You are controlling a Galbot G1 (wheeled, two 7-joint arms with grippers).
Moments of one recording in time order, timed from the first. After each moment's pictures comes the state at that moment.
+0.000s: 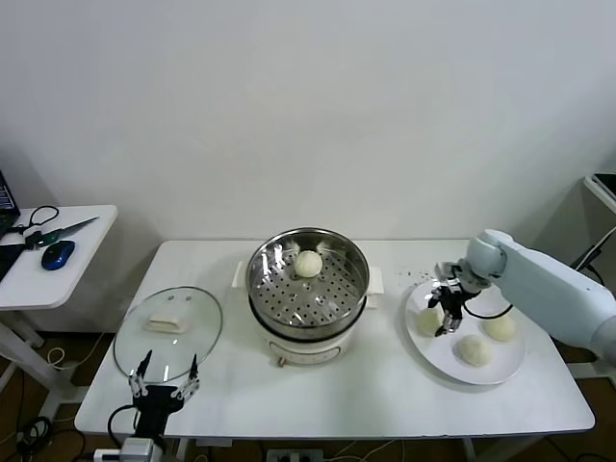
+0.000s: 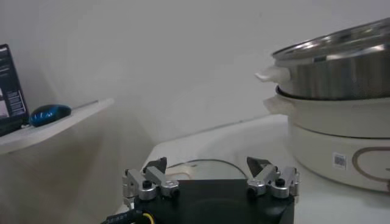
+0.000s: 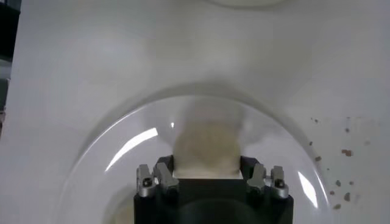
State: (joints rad) left arm 1.68 -1.49 -0.68 -1.95 0.12 -0.04 0.00; right arm 0.15 0.81 -0.96 0.98 0.10 -0.13 -1.17
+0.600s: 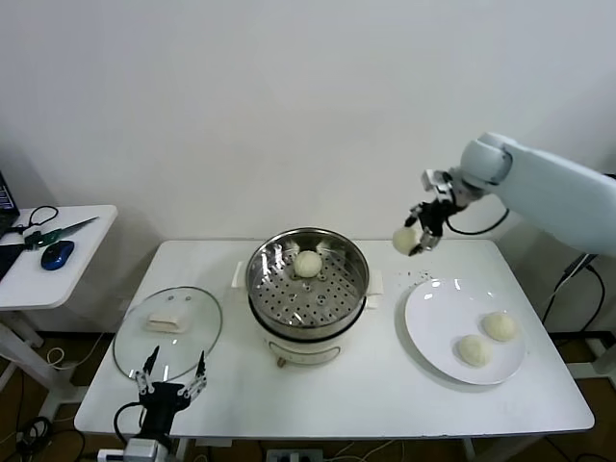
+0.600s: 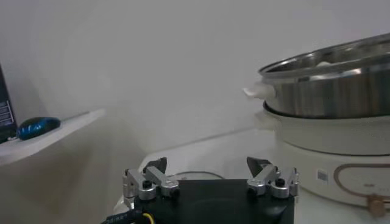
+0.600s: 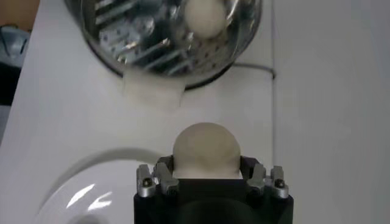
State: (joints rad) left arm 1.70 -1.49 -0.65 -1.99 0.12 -0.04 0.00; right arm 0.69 0.96 -1.34 1.05 0.57 -0.23 -1.11
